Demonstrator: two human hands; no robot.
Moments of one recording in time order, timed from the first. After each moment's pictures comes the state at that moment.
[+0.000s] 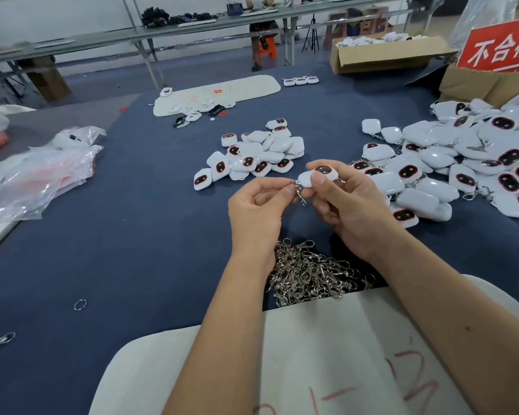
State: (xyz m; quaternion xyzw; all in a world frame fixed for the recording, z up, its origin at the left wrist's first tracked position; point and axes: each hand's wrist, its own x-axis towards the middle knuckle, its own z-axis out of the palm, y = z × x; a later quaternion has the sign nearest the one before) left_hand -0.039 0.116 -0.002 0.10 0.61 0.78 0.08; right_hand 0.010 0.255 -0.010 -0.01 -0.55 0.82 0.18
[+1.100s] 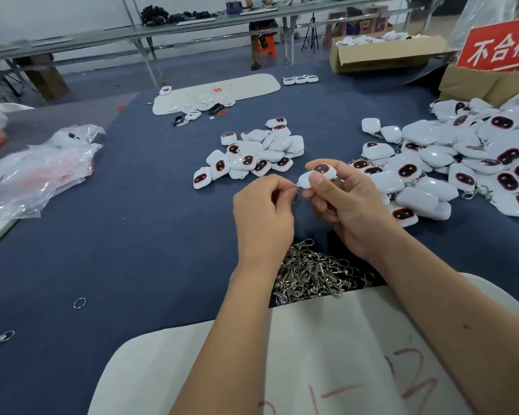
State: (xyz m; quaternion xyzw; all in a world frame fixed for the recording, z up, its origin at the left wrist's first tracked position) left_hand -0.037 0.117 -0.004 0.22 0.79 0.55 -0.11; right_hand 0.008 0.254 -0.012 -0.01 -0.55 0.81 0.19
